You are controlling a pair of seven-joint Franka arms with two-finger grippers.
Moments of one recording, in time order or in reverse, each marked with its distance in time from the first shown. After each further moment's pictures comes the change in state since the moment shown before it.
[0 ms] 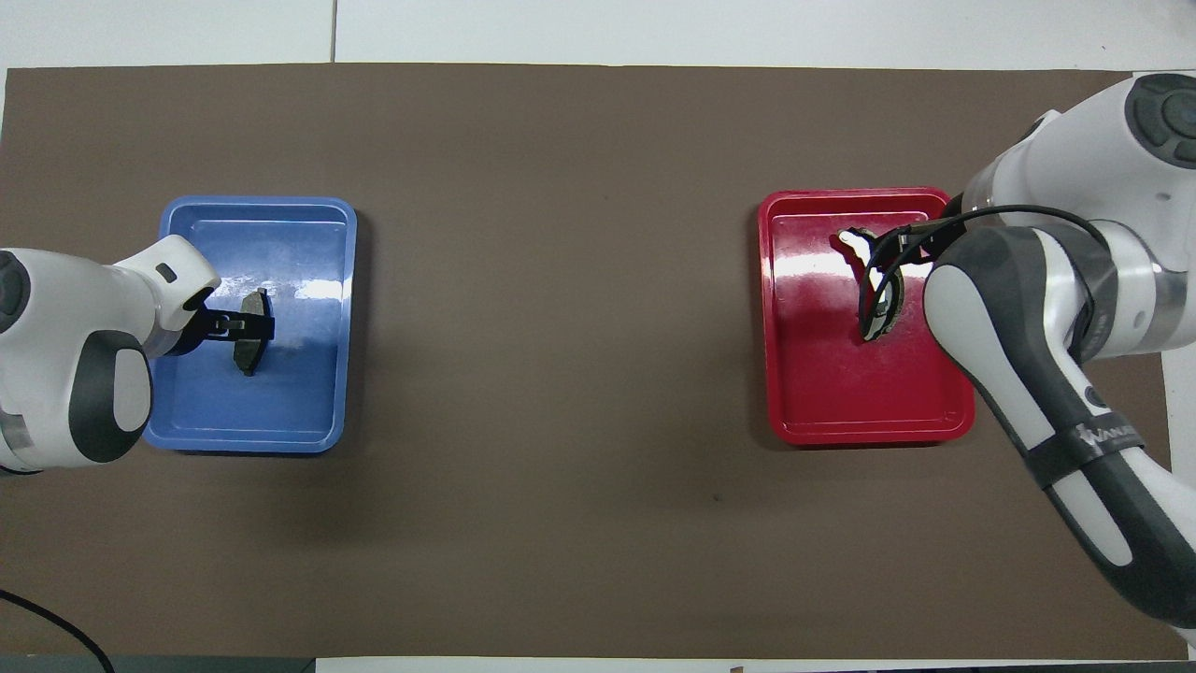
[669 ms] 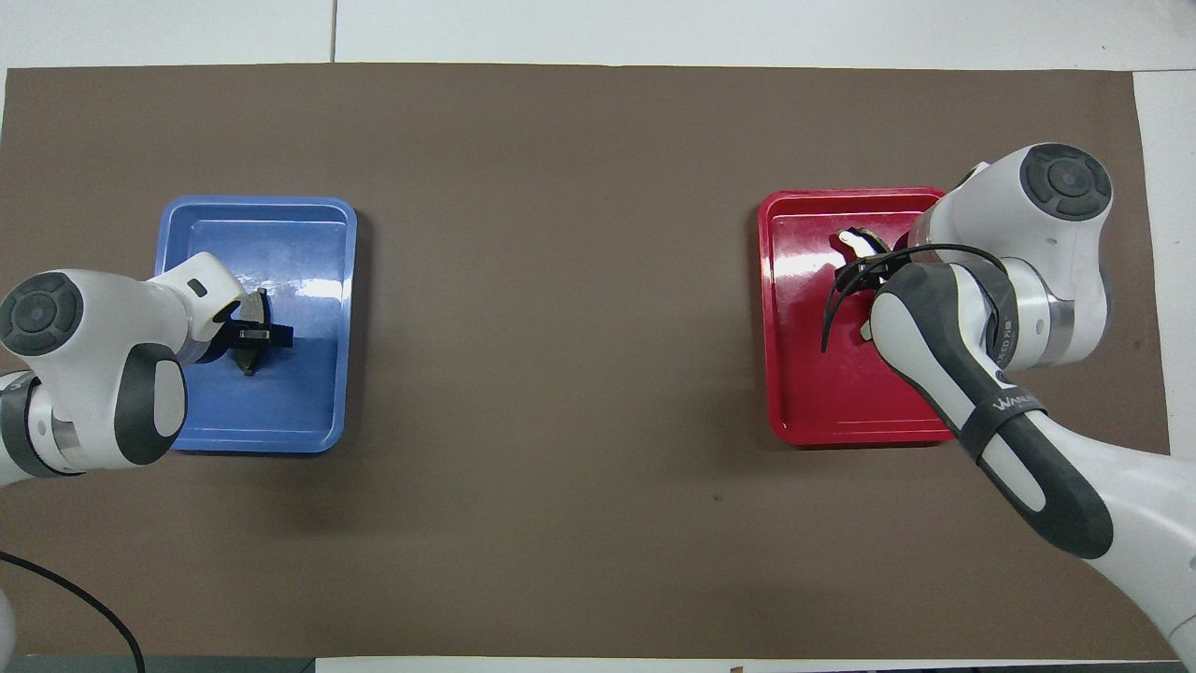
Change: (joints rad) left arm 0.000 0.044 0.001 -0.020 0.000 0.068 0.000; right arm -0.008 0.121 0.000 -0.071 0.000 0.160 0.000
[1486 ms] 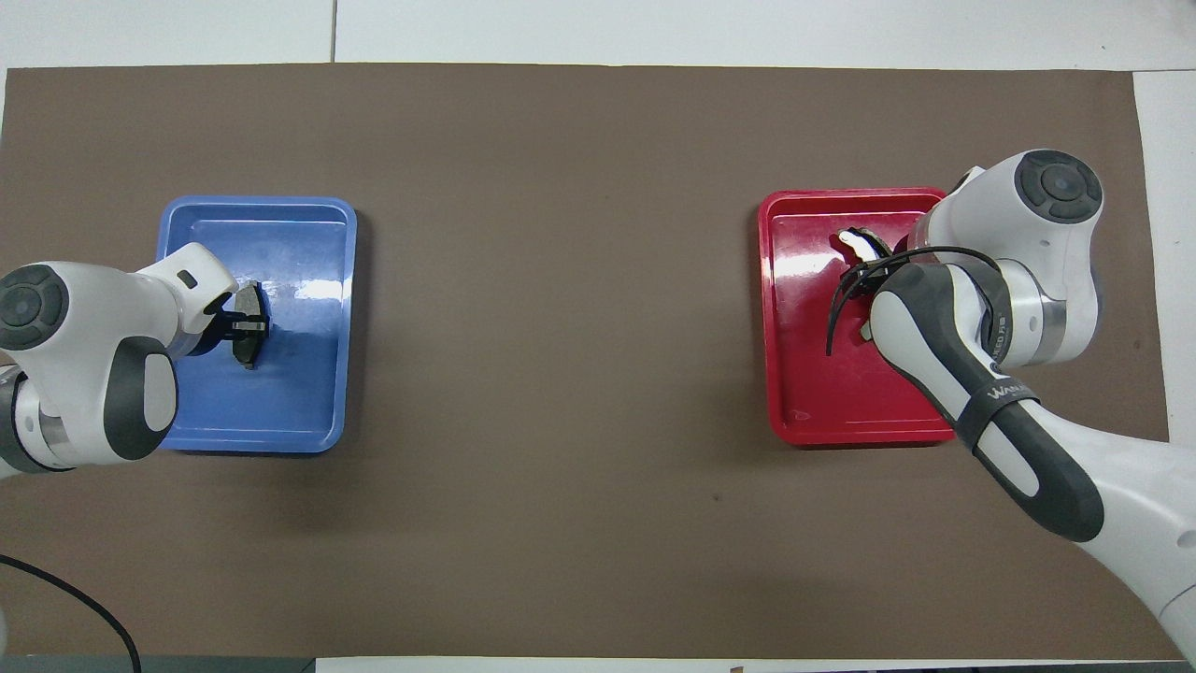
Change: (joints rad) left arm -0.001 -0.005 0.001 0.029 0.000 -0.013 -0.013; right arm -0.017 0.017 0.000 -0.003 -0.001 0.017 -0.065
